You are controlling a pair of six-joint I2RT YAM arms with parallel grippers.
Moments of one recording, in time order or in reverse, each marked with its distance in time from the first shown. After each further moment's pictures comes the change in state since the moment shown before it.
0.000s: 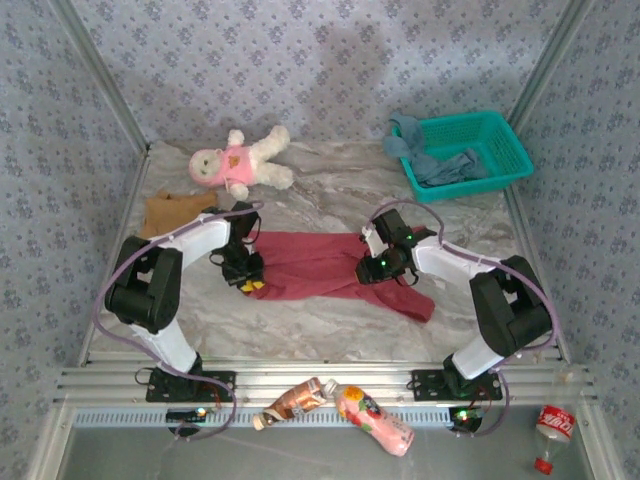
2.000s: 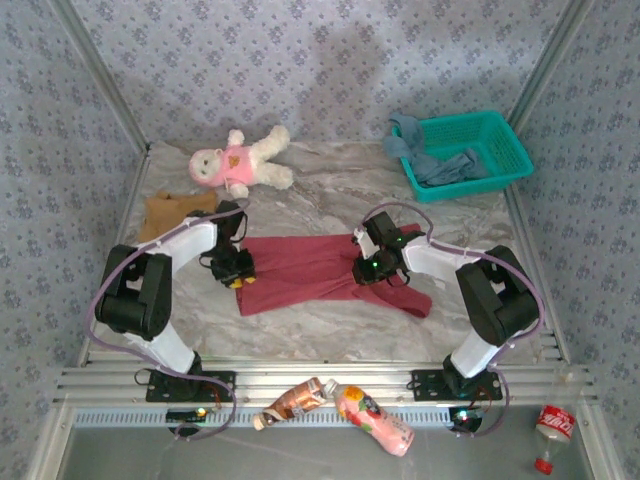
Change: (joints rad) left arm 0.081 -0.063 -0.060 0.078 -0.035 0.005; right arm 0.041 0.080 0.007 0.089 -0.009 0.039
